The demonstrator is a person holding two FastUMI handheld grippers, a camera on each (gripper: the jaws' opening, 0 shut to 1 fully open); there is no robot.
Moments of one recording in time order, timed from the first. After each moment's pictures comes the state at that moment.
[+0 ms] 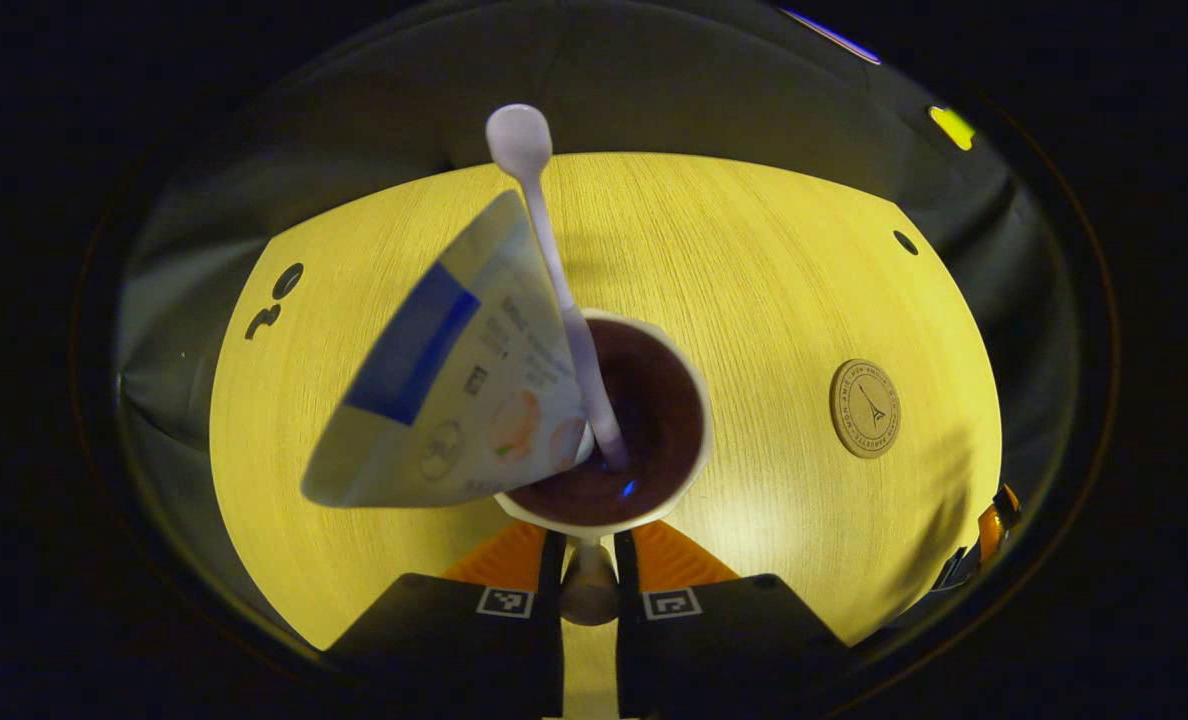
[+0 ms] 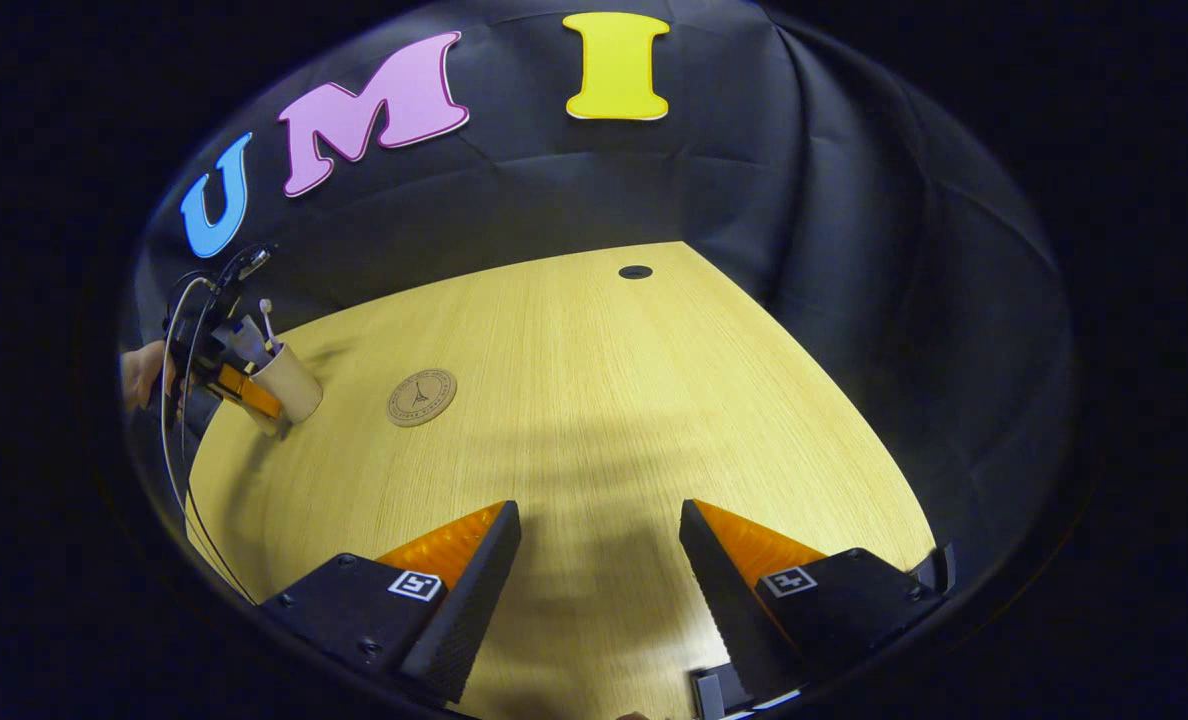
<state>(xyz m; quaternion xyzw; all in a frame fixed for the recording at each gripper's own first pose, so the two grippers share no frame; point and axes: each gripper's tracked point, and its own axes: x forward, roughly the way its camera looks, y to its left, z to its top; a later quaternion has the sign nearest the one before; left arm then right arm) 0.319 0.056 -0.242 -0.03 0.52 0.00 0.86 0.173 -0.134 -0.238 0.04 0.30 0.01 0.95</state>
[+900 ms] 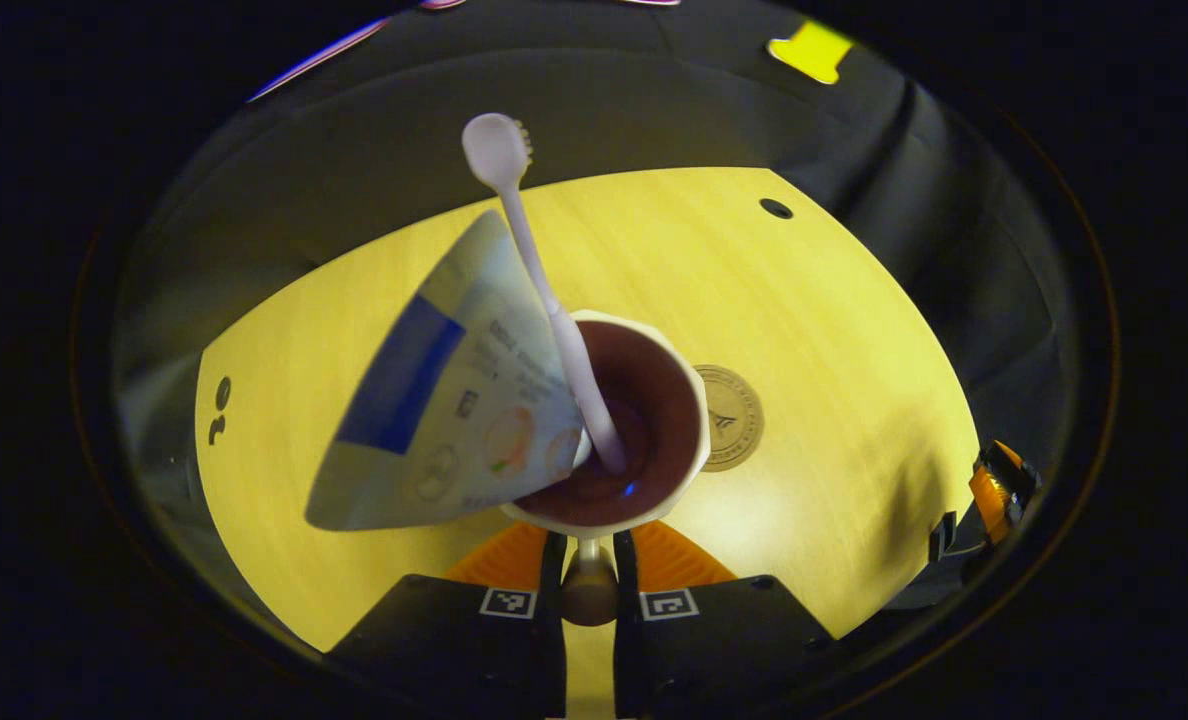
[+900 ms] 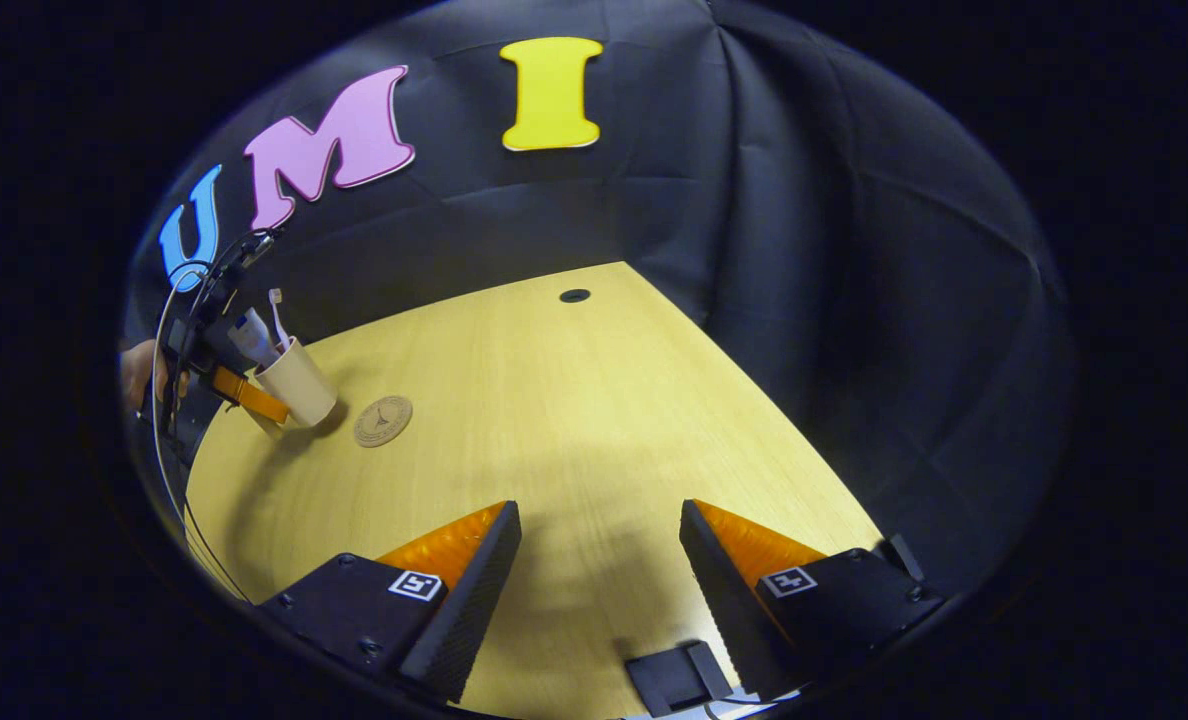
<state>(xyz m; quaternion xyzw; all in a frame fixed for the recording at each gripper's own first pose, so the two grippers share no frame) 0.331 -0.083 -0.205 0.06 0.49 -0.13 0.86 0.142 -0.207 -0.217 0.07 0.27 -0.06 0.96</state>
